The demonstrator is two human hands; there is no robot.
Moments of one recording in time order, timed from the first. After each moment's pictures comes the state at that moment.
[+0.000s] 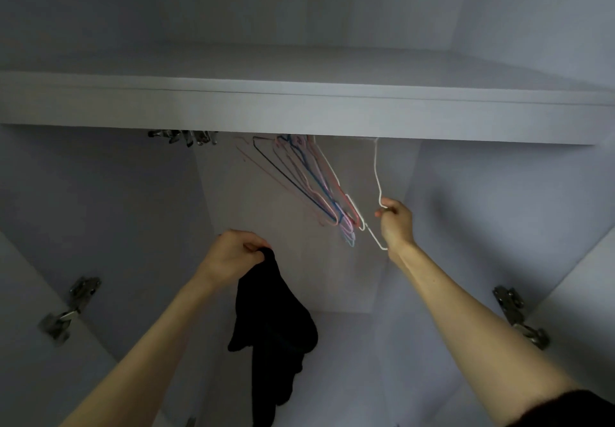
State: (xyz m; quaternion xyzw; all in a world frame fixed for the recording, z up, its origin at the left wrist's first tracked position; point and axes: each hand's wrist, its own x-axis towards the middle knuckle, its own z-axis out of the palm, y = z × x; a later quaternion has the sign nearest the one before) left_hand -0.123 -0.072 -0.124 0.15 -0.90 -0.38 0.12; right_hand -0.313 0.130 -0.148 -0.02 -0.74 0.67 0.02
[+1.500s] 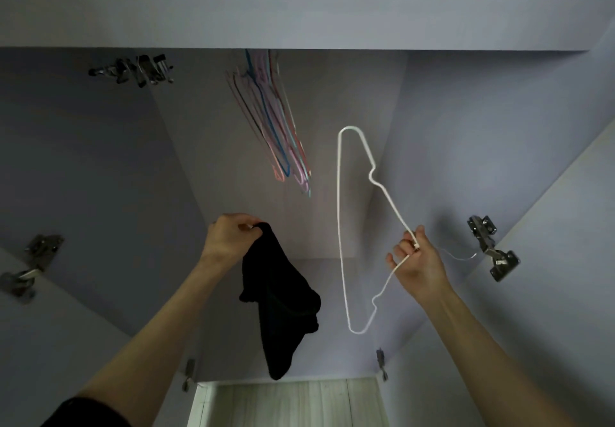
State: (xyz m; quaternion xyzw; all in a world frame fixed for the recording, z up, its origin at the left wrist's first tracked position) left_hand -0.131 -0.031 -0.194 0.25 -0.89 -0.37 0.12; right_hand -0.231 0.247 -0.251 -0.14 -0.44 0.87 -0.18
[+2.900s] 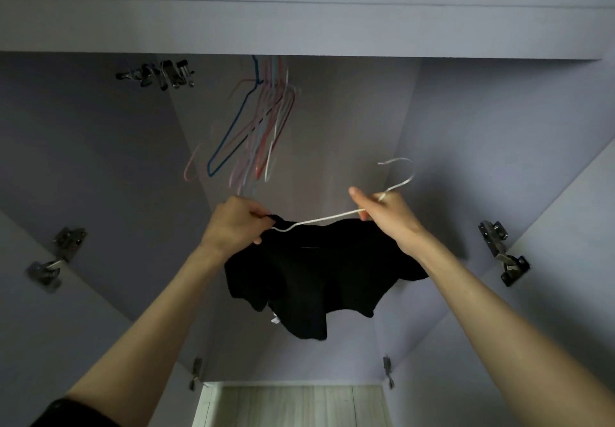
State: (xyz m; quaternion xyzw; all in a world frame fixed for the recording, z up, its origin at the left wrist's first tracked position) left_hand -0.114 -0.036 -0.149 0.20 -0.92 -0.33 0.06; right_hand -0.231 0.181 -0.164 0.15 -0.84 0.51 -0.10
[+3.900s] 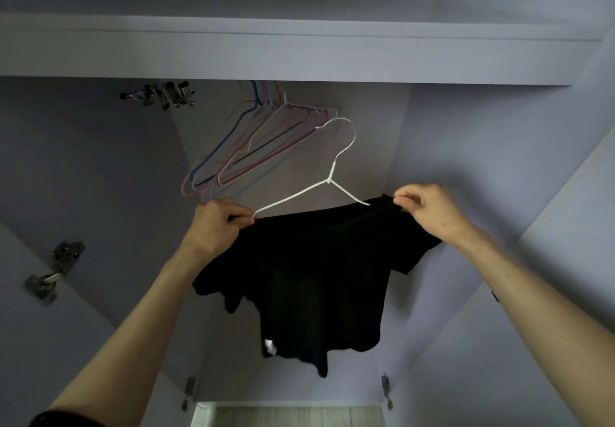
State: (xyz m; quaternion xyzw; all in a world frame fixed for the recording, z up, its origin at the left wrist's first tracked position) left_hand -0.113 -0.052 -0.141 0.13 -0.93 -0.29 0.20; right_hand -0.276 0.248 -0.136 0.26 -0.92 0.29 0.06
